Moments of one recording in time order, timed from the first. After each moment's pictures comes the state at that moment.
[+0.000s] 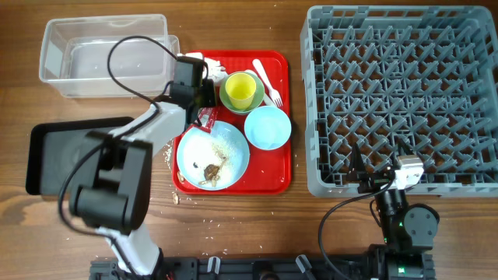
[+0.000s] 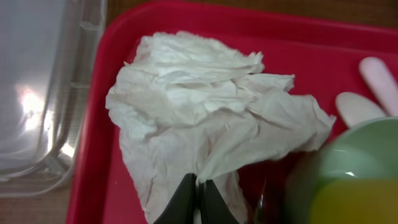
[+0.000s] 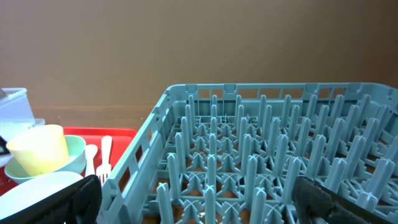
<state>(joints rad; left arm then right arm) -0.25 1.89 1.08 -0.06 -0.08 -0.29 -0.07 0.03 0.01 0.01 -0.15 0.04</state>
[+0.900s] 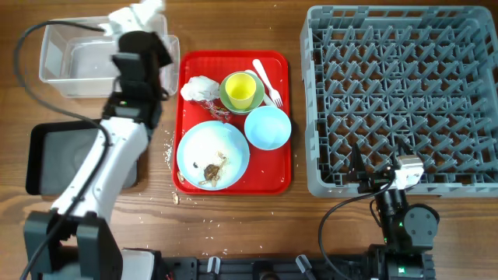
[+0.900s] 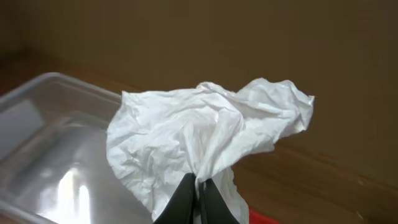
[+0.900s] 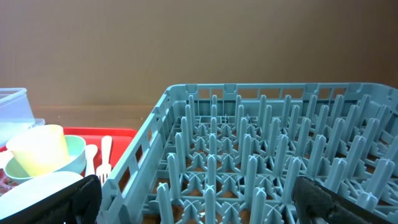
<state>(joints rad) -0.12 1.54 1.09 0.09 -0.39 -0.35 -0.07 0.03 0.01 0.01 -0.15 0.04</state>
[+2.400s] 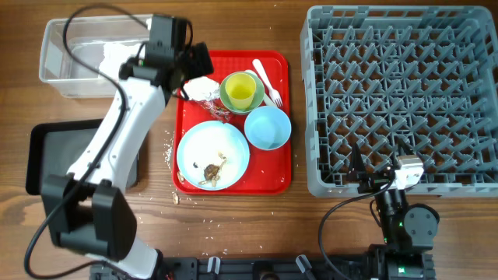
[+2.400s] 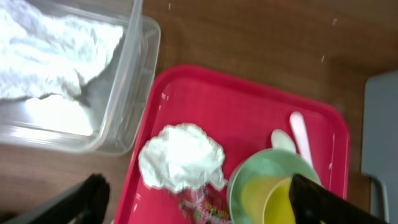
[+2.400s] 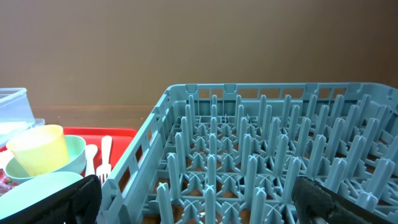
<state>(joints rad) -0.23 1.76 1.50 -0.68 -0.10 -0.44 -0.07 0.03 0.01 0.01 -0.15 0.04</state>
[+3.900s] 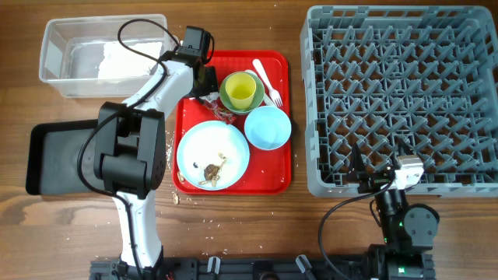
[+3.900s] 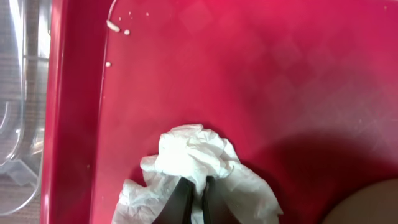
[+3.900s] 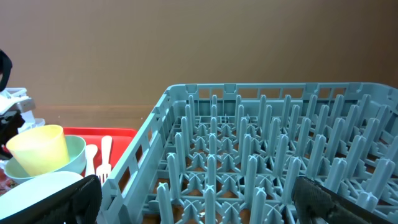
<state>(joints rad) -0.24 2.18 1.59 -0.64 -0.07 -0.36 -0.07 0.03 0.01 0.01 -0.15 0.04</state>
